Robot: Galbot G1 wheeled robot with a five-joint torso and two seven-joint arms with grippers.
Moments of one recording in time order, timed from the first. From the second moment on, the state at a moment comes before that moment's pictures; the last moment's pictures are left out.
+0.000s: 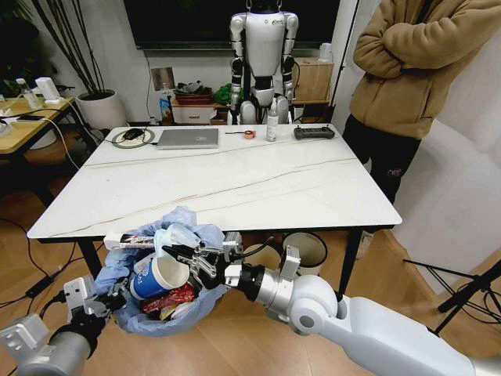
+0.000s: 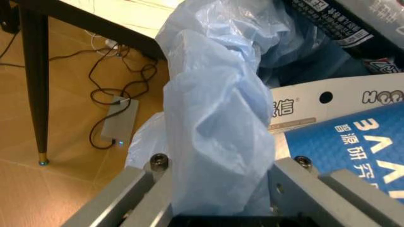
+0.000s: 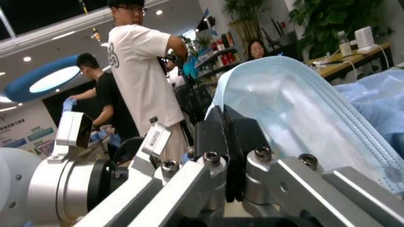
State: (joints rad) left arm 1.88 -1.30 -0.93 -2.50 -0.94 0.55 -0.25; right arm -0.67 0.95 -0.54 2.02 1.08 0.07 -0.25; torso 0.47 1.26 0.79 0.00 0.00
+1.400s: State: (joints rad) left arm 1.88 -1.31 -0.93 -2.50 -0.94 0.55 -0.26; right arm -0.59 1.03 -0.59 1.89 1.06 0.08 -0.24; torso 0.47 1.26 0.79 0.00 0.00
